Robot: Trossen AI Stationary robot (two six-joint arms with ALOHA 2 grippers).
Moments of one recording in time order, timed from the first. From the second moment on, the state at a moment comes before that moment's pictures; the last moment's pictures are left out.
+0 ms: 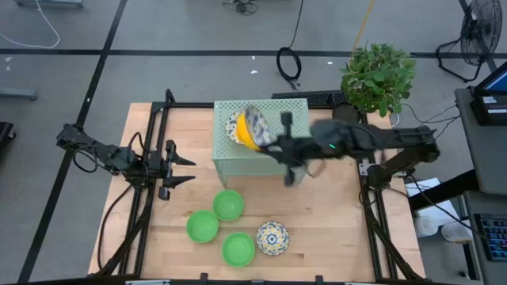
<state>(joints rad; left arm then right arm) -0.44 0.44 0.42 0.03 -0.41 0.05 0.15 1.51 1.75 -0.49 0.22 -0.45</state>
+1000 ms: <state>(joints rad) -0.44 0.44 0.42 0.03 -0.41 0.05 0.02 1.79 2.15 -1.01 0.26 -0.38</state>
